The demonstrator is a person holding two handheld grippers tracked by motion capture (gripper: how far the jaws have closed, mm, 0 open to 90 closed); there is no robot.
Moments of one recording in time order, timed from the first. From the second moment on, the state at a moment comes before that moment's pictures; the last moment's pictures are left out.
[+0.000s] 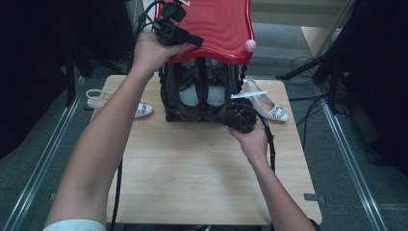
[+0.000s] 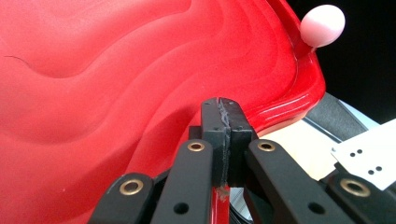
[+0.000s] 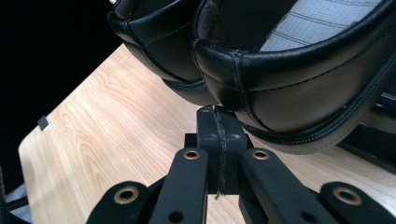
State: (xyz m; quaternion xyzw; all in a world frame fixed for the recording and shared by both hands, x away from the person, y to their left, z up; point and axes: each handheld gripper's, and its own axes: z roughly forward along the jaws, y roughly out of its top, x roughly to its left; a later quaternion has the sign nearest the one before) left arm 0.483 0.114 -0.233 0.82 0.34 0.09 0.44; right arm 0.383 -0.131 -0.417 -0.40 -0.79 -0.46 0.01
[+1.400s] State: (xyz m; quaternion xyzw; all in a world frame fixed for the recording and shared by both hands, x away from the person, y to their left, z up) left arm 0.484 0.114 -0.235 0.82 0.35 0.10 0.44; right arm 0.420 -0.154 -0.405 -0.45 -0.75 -0.48 -0.05
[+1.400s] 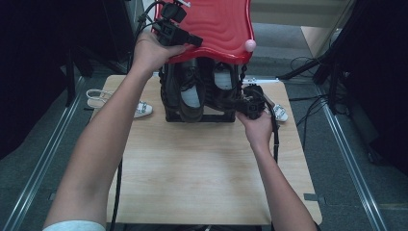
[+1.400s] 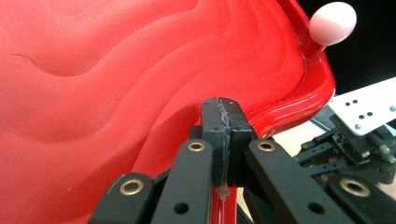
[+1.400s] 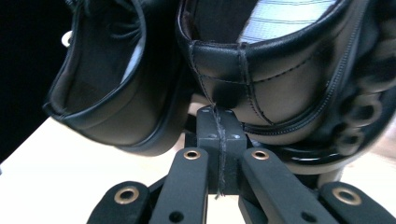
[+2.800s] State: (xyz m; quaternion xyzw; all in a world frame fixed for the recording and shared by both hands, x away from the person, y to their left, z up) left arm 0.484 0.113 -0.236 0.82 0.36 0.10 0.44; right arm 0.383 -0.083 -0.415 -0.38 -0.78 -0.49 -0.01
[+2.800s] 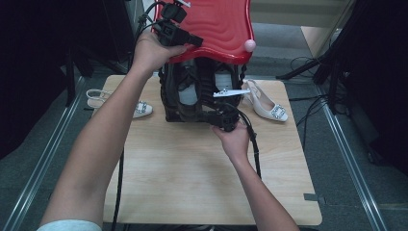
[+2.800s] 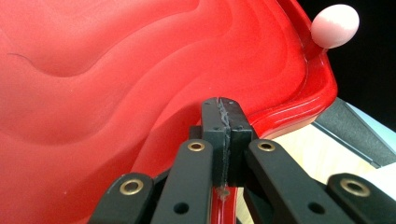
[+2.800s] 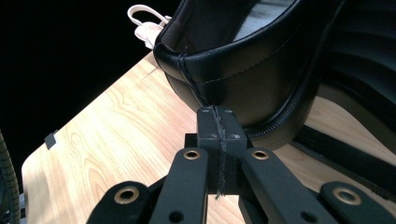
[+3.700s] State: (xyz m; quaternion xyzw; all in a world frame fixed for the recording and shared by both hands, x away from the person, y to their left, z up) left arm 0.483 0.113 -0.236 0.82 0.35 0.11 0.44; right arm 0.424 -0.045 -0.401 -0.40 -0.78 -0.48 -0.03
